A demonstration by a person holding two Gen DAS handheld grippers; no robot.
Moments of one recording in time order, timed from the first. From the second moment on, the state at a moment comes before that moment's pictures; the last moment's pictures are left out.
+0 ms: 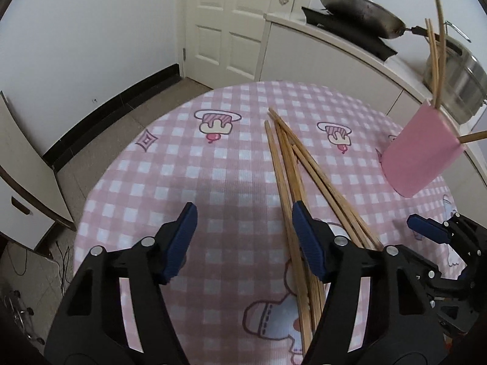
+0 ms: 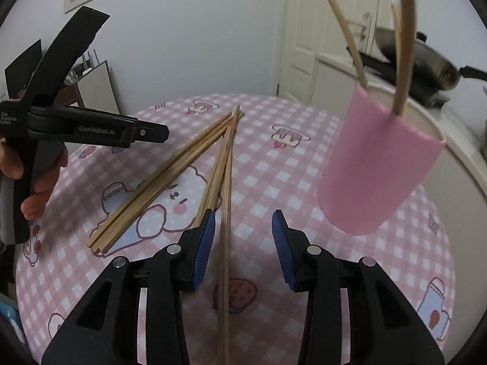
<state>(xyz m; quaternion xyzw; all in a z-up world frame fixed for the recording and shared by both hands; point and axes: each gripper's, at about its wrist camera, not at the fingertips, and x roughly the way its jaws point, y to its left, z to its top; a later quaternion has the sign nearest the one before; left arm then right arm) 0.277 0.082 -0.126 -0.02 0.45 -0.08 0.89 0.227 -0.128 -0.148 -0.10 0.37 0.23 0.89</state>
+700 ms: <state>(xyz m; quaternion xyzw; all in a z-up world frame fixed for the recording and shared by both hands) 0.334 0.063 -0.139 0.00 0.49 -0.05 0.87 0.266 -0.104 -0.159 -0.15 0.41 0.22 0.87</state>
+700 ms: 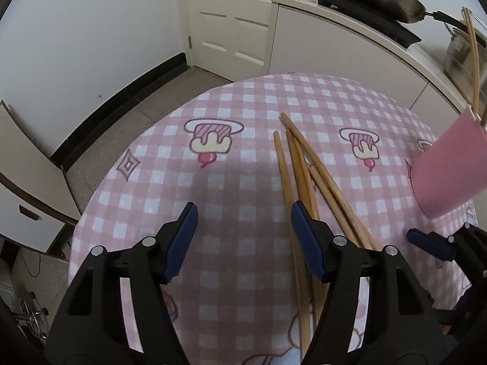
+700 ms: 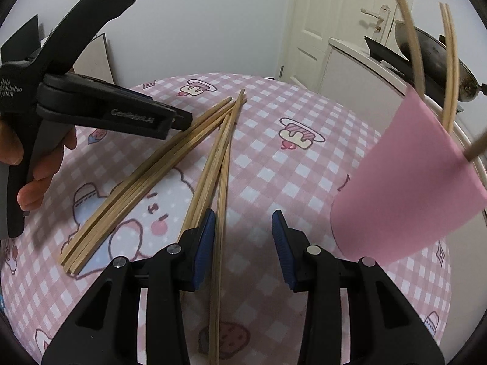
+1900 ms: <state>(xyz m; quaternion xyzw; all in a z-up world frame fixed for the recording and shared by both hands) 0.337 0.058 -0.112 -0.01 0.49 -0.07 0.87 0.290 -0.083 -0.148 -0.16 0.43 0.23 0.86</state>
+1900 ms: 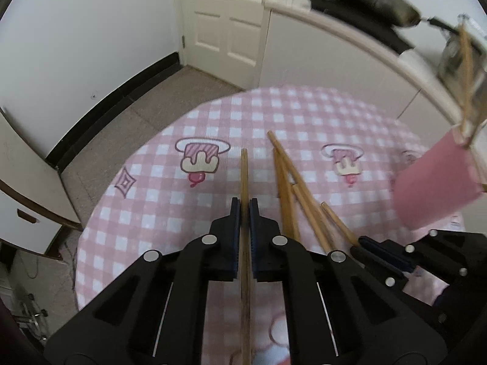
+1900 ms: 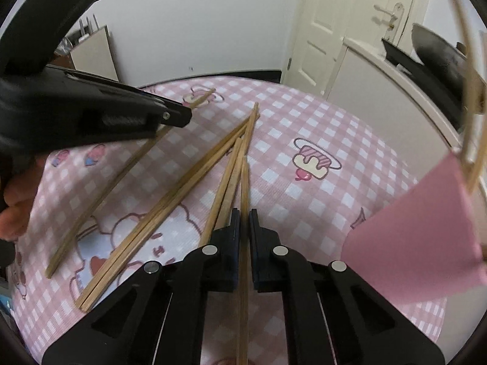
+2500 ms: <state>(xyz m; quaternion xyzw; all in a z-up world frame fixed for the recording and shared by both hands) 0.235 0.057 0.015 -0.04 0.35 -0.14 0.93 0.192 -0.125 -0.037 -0.09 0.26 0.29 0.92</state>
